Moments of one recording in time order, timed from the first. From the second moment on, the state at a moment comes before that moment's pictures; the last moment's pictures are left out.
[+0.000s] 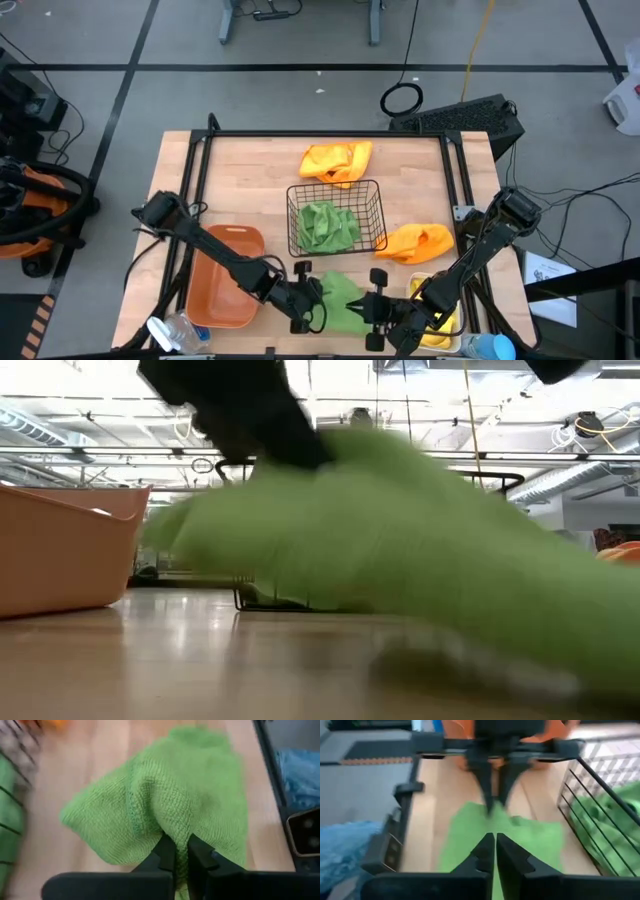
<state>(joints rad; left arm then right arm) -0.55 1.92 1.28 -0.19 -0.26 -0.44 0.79 1.77 1.18 -0.18 0.73 0.63</state>
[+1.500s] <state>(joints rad) -0.54 1.75 1.28 -0.08 -0.41 -0.20 0.73 1.86 1.18 0.02 0.96 0.25</state>
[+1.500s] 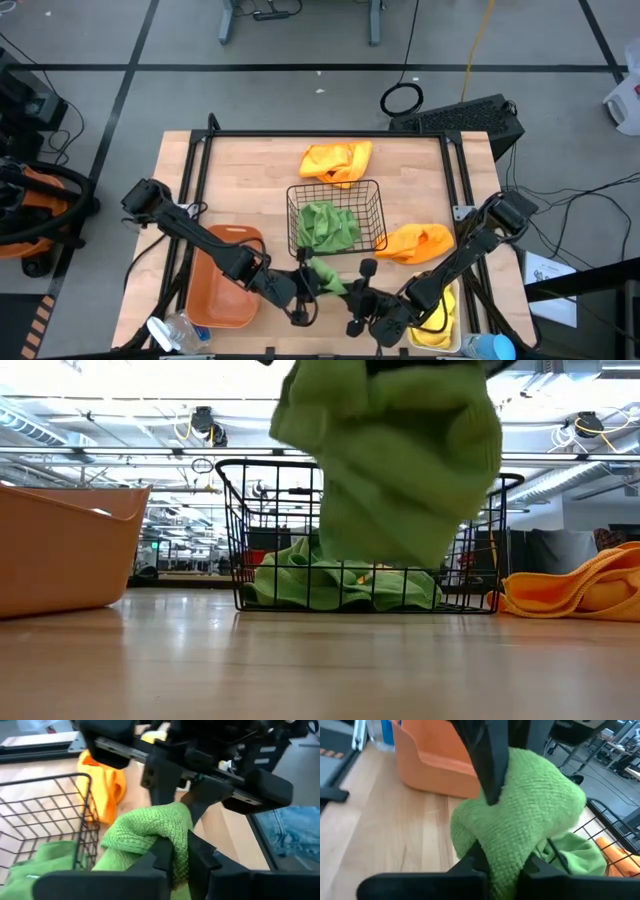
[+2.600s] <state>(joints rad) -0.49 1.39 1.28 -0.58 -1.01 -0.14 0.33 1.41 1.18 -0.26 0.57 -0.04</state>
